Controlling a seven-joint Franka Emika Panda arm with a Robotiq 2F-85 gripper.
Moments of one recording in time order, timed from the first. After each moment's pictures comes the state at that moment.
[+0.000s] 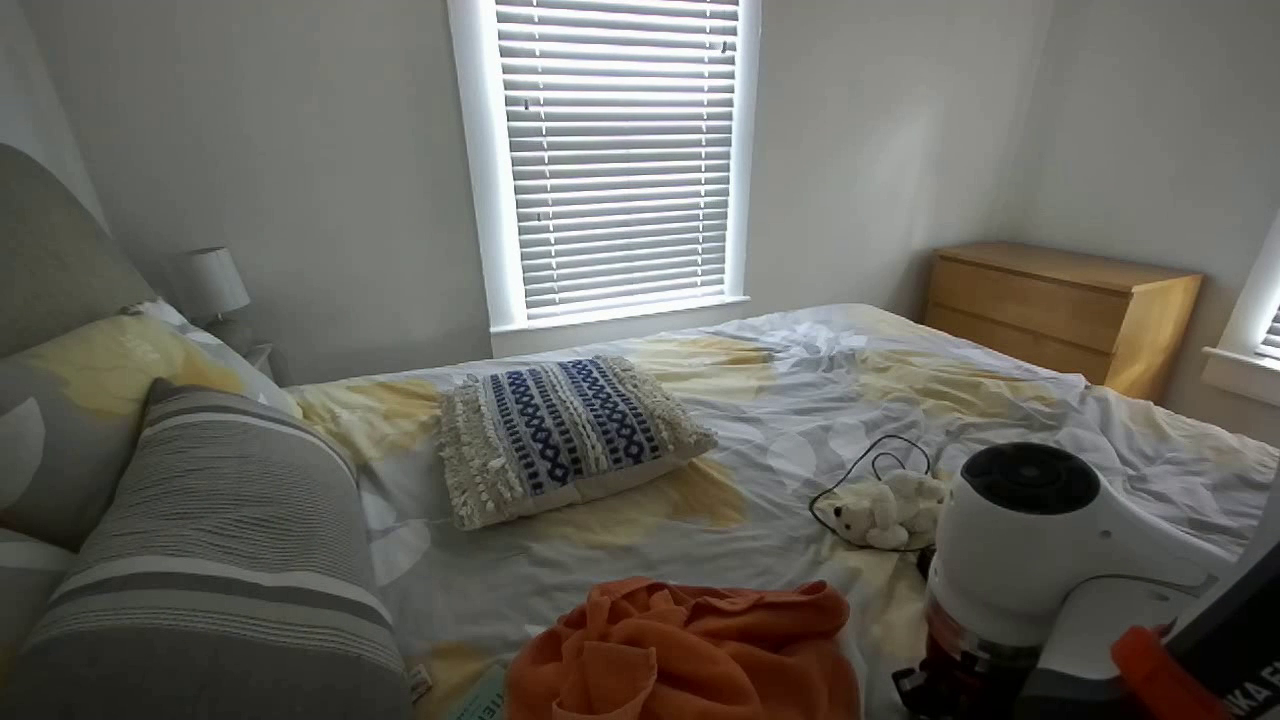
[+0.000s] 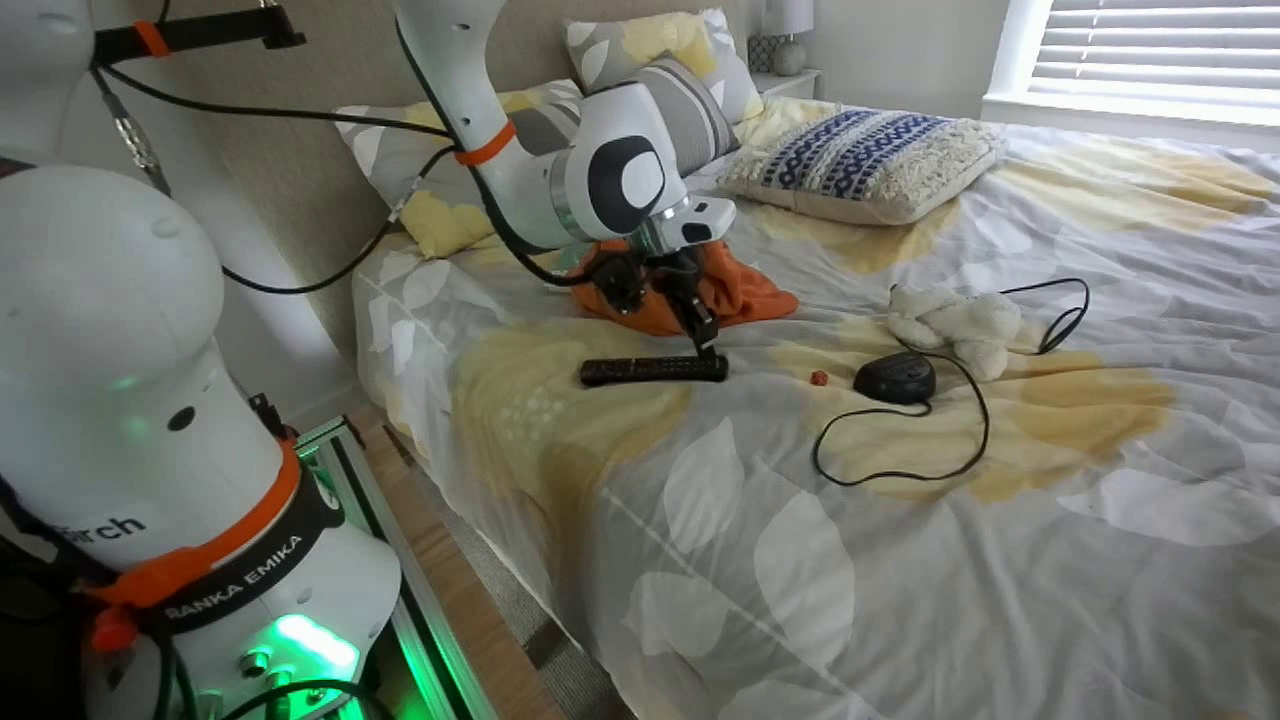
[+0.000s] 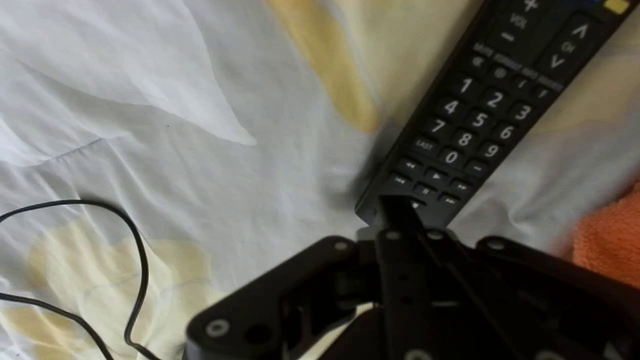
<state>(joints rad) 0.58 0.51 -0.43 -2.41 -0.21 2.96 0.71</state>
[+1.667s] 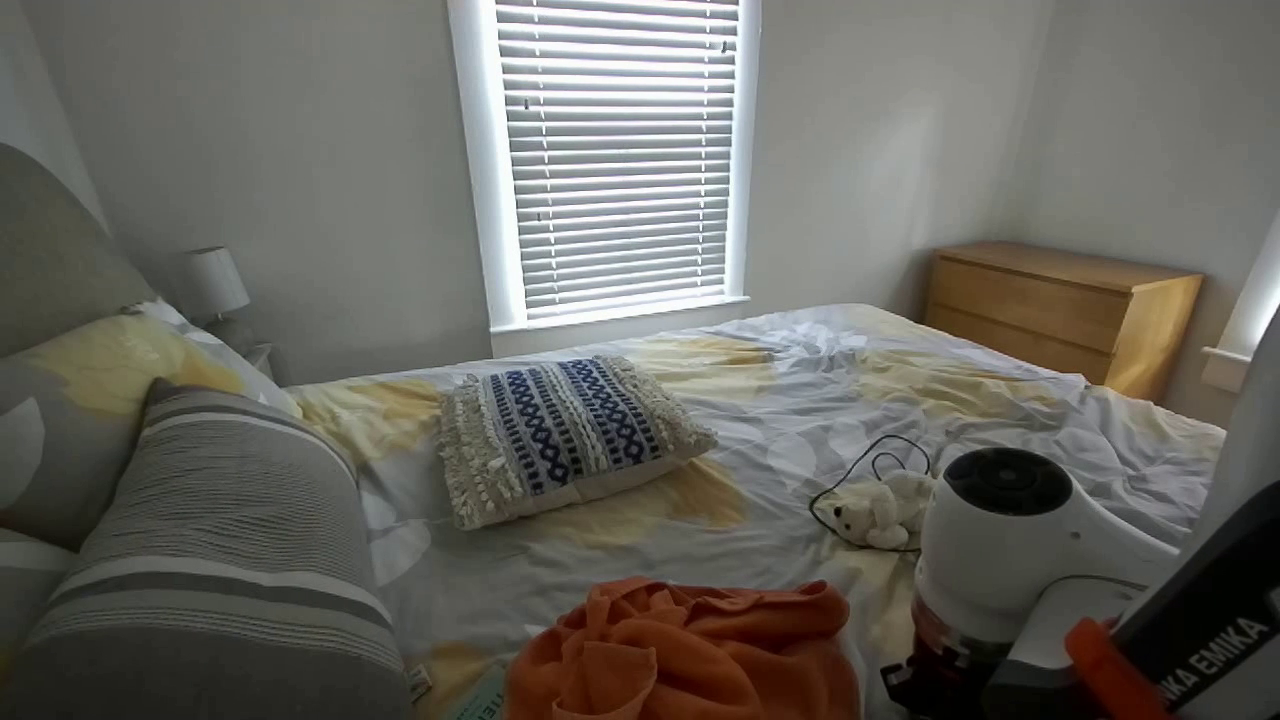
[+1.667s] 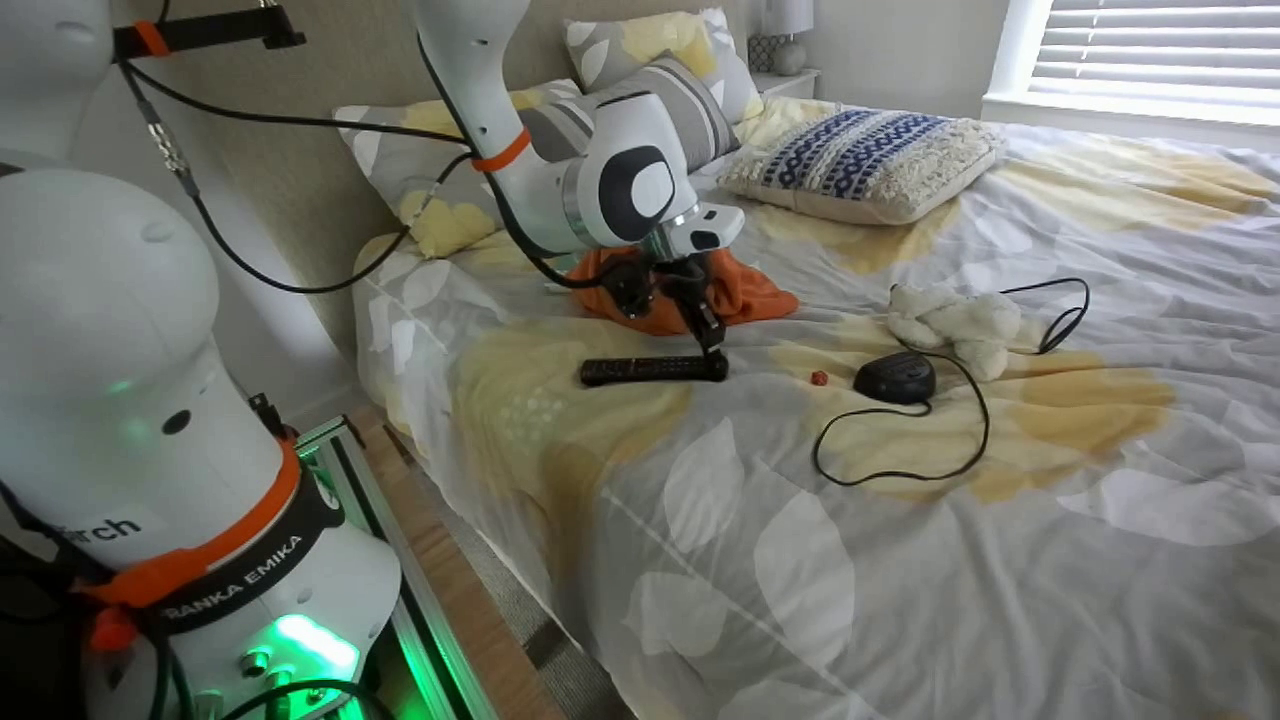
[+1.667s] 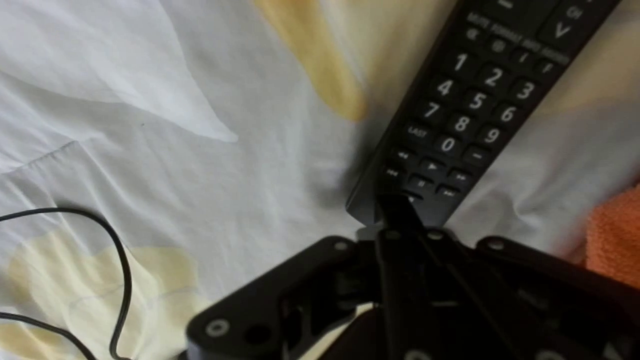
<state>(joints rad) 0.55 0.56 -0.39 -2.36 -0.17 2.96 0.71</state>
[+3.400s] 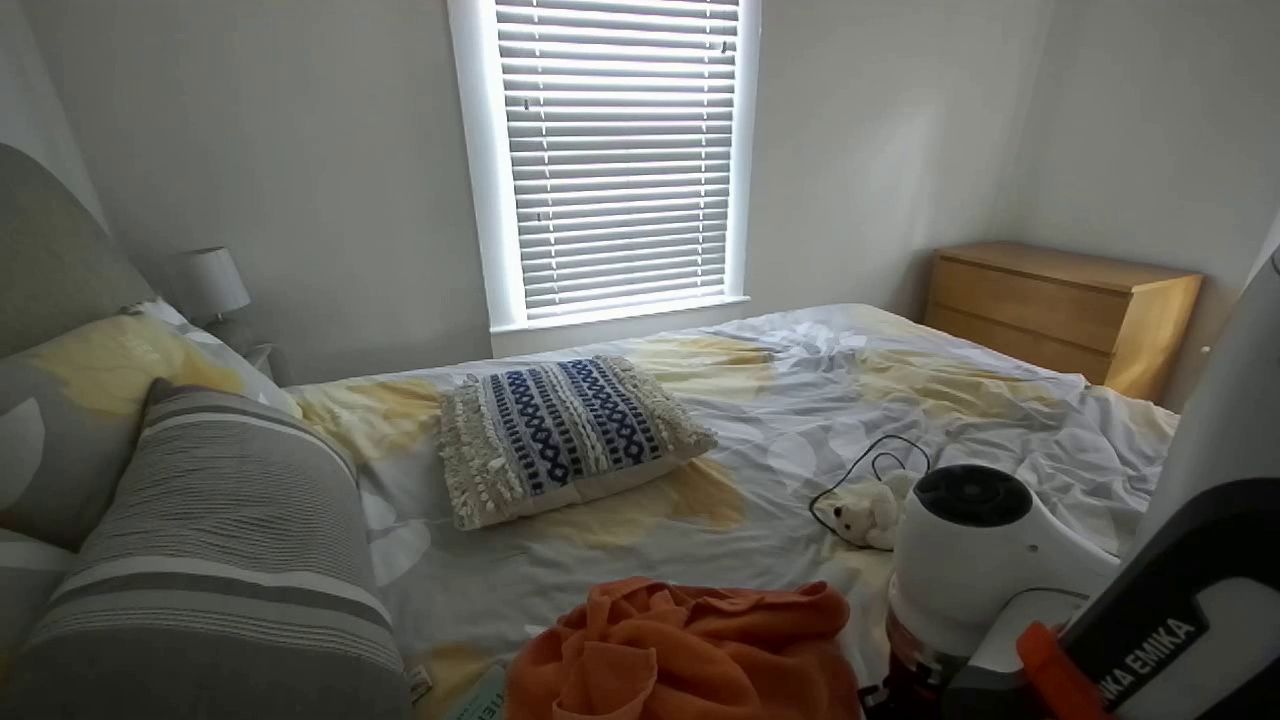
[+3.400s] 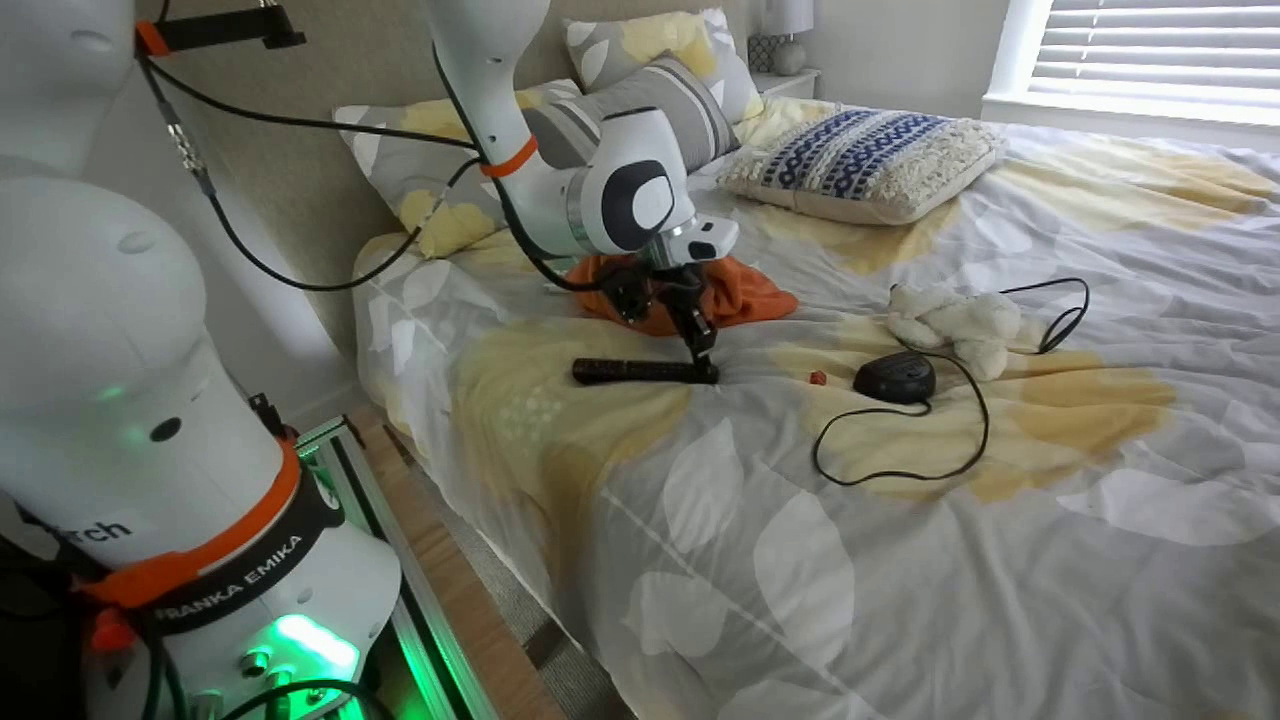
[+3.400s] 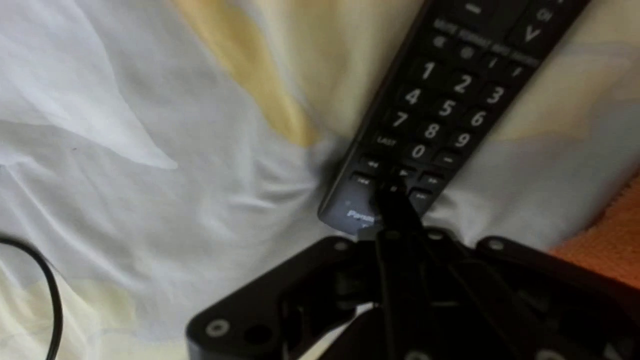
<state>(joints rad) 0.46 0.61 -0.27 -2.30 -0.12 2.93 0.65</state>
